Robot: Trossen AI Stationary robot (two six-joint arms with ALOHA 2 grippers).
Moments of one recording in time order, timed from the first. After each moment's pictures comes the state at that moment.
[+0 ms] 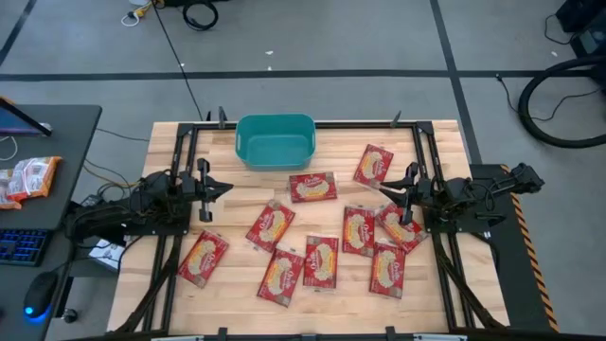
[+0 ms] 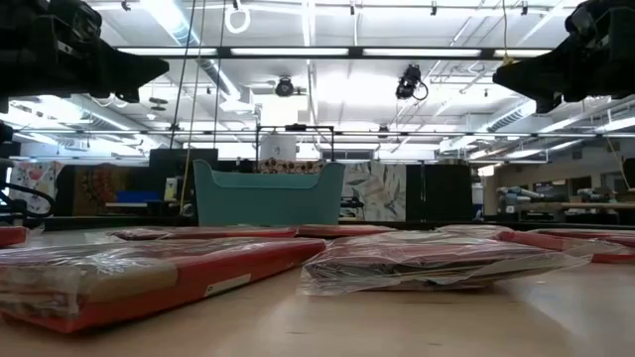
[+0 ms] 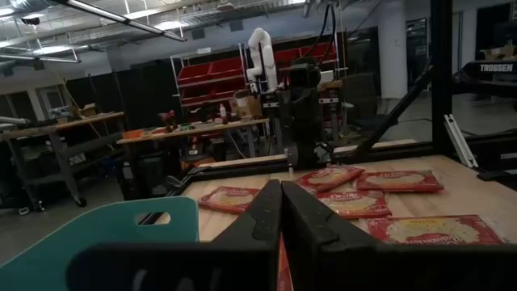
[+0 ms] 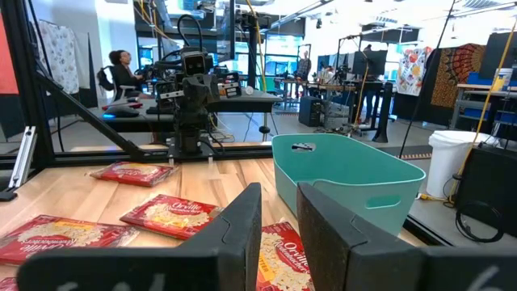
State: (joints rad) left arm 0.24 0.01 0.02 0.15 0.11 0.14; right arm 0.27 0.09 0.03 0.16 0.51 -0.10
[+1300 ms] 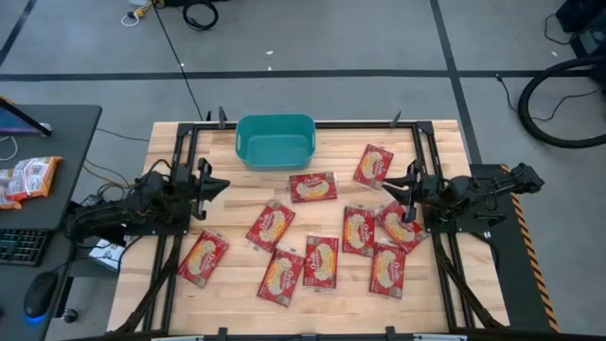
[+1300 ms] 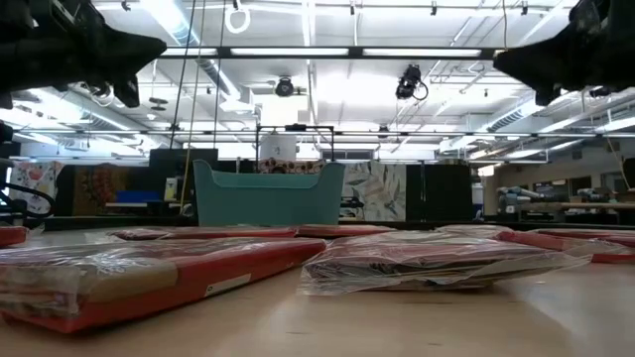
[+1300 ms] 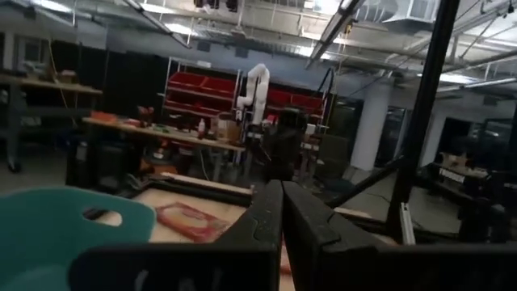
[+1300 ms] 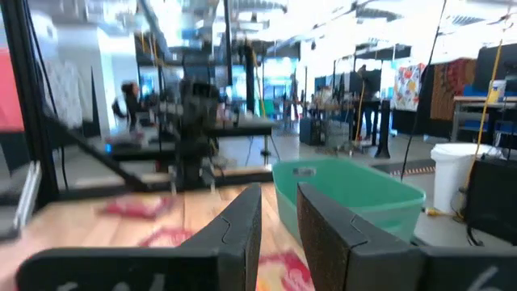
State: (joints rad) left arm 0.24 0.01 0.02 0.26 0.11 -0.24; right arm 0.27 0.09 0.03 0.29 0.51 -0.10
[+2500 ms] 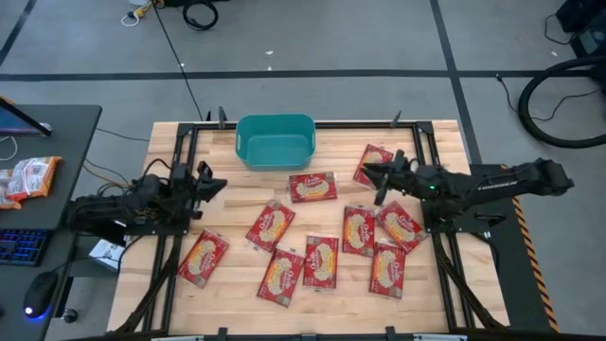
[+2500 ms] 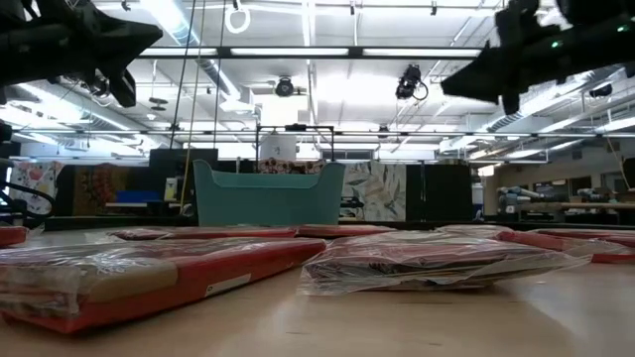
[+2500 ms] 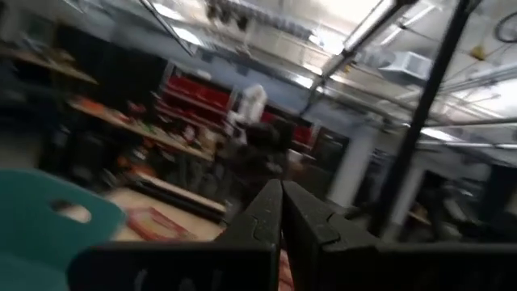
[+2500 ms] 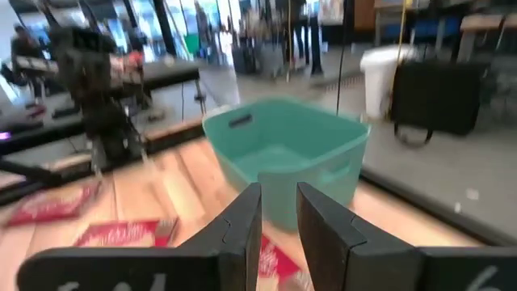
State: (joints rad) left arm 0.08 0.01 0.02 0.34 -0.09 -0.37; right arm -0.02 0.72 0.28 0.31 0.47 0.22
